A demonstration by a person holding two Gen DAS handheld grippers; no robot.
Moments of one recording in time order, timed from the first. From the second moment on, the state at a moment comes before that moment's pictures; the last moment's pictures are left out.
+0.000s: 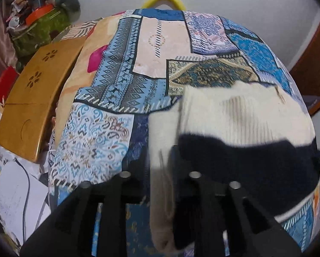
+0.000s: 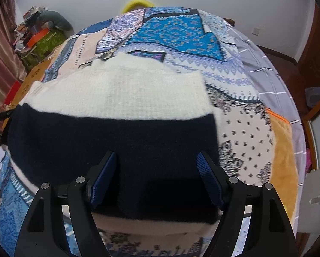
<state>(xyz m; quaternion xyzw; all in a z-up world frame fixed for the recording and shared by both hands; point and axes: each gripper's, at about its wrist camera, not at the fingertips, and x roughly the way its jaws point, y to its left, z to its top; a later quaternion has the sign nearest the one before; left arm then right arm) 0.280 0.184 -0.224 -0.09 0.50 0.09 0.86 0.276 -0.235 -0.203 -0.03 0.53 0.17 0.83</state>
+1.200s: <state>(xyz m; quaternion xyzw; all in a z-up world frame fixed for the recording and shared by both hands) 0.189 0.127 -0.195 -0.15 0.47 0.04 0.87 0.236 -0.179 -0.152 -0.07 0.48 0.21 0.85</state>
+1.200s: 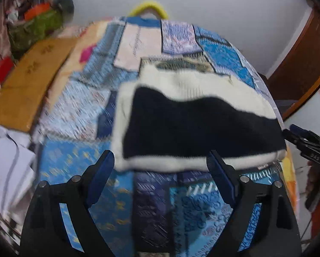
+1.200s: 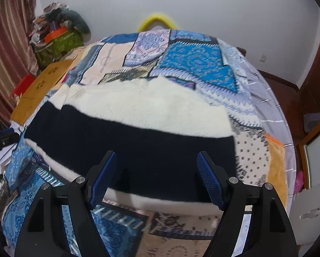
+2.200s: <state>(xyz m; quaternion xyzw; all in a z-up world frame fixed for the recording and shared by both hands) 0.246 0.172 -0.256 -0.35 0.45 0.10 0.82 0.235 -0.165 -0.196 -0.09 0.51 0.23 0.82</state>
